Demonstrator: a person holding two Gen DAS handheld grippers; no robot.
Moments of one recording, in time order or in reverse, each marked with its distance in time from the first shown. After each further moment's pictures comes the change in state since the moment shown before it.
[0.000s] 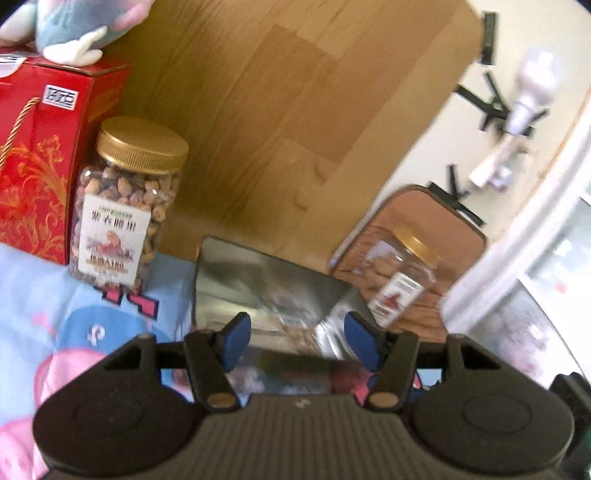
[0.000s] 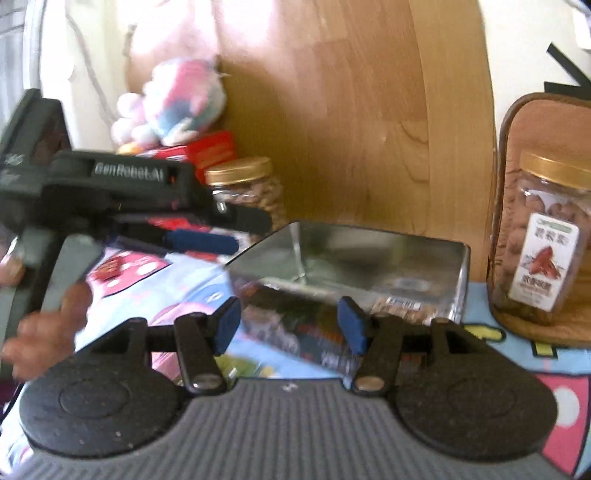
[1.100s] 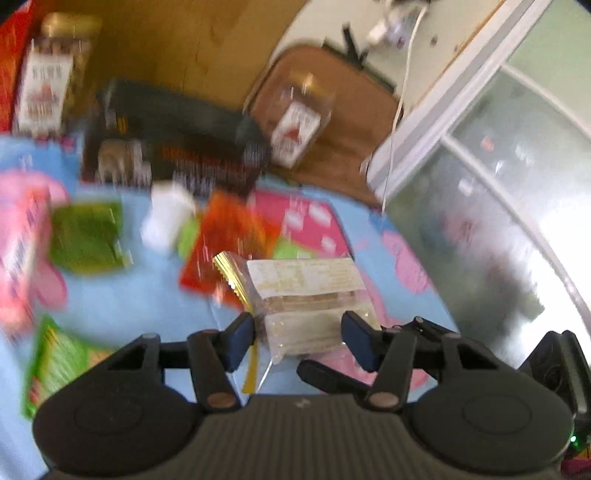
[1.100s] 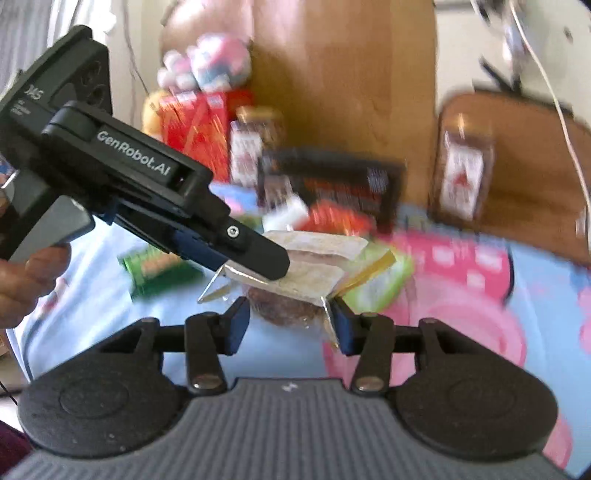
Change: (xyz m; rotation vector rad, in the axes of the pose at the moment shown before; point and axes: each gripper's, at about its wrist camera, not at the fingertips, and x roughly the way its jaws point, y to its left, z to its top) left arm -0.038 -0.063 -0.123 0.111 0.234 -0.154; right arm -0.116 0.070 -0.122 -0.137 -0.031 -0.157
